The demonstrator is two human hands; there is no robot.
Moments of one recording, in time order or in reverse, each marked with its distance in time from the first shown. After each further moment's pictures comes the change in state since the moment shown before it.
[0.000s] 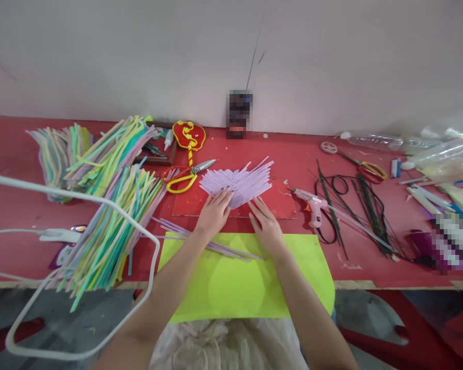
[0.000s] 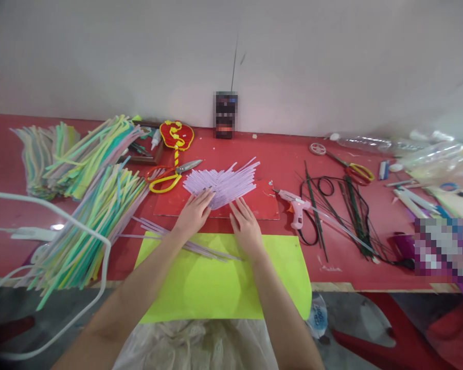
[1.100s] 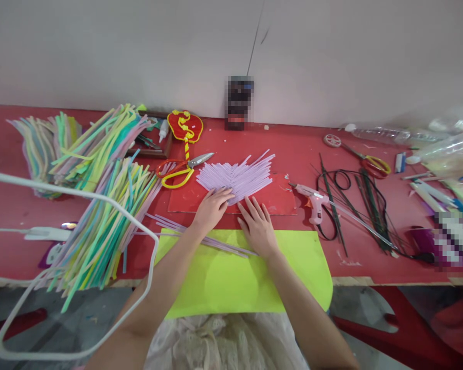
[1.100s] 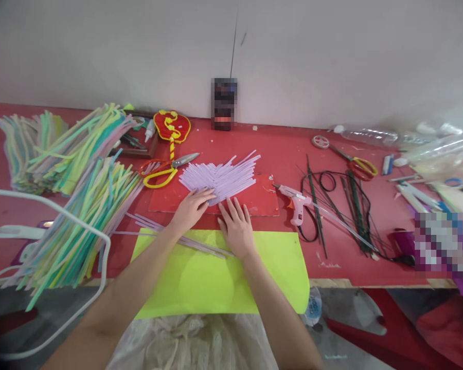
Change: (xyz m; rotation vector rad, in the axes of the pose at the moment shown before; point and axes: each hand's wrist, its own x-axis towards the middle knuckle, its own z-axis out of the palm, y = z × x) left_hand 0.008 -0.007 0.002 -0.220 0.018 0.063; right_hand -0.008 -0.022 0.006 -0.270 -0.157 -0.009
